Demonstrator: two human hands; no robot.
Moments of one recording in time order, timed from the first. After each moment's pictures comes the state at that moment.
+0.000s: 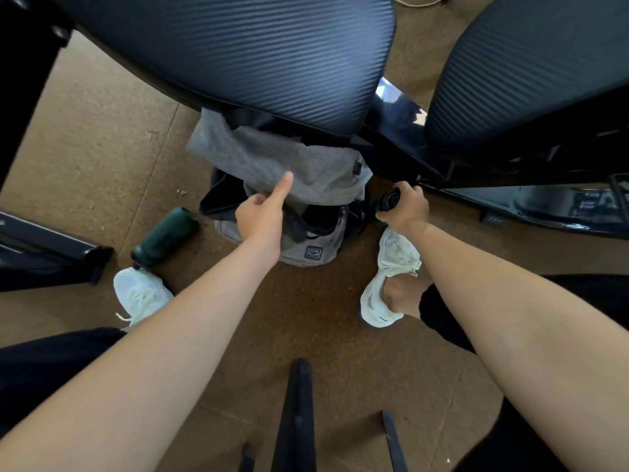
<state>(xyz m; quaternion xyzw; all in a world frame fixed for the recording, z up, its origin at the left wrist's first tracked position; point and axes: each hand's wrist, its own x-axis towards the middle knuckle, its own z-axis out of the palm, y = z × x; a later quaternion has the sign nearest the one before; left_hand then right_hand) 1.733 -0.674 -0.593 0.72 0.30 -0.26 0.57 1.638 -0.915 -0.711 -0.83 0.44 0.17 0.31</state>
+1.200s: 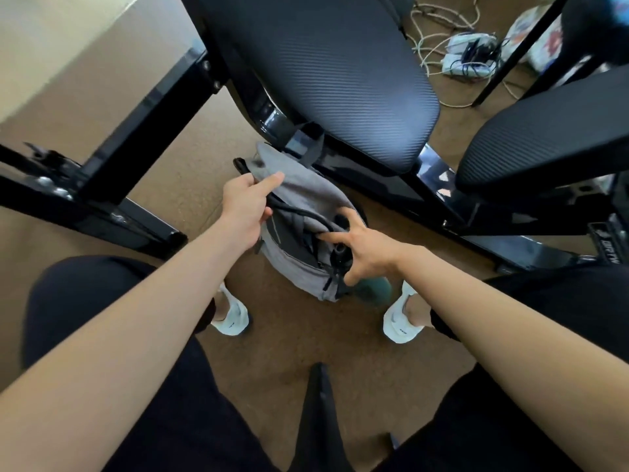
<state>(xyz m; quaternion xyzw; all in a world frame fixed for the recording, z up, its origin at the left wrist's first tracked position) 1.745 -0.526 -0.463 0.69 0.17 -0.20 0.67 1.636 -0.736 -0.481 -0.91 -0.08 0.34 0.23</state>
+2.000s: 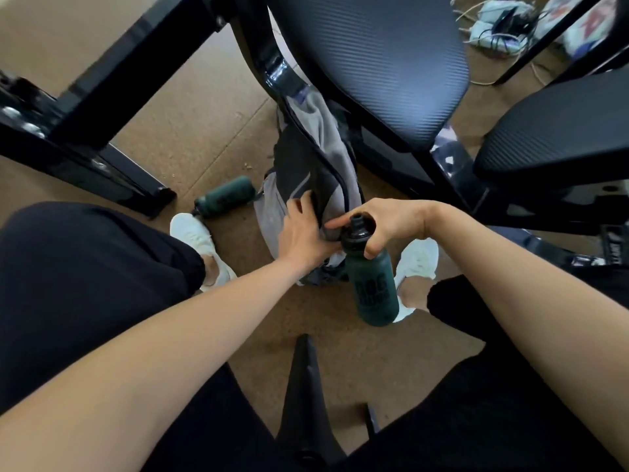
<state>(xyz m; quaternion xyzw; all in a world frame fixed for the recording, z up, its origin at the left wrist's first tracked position) 1.654 -0.565 -0.556 0.93 -0.06 -0.22 0.29 1.663 -0.760 -0.469 -0.76 -0.05 0.50 0.41</state>
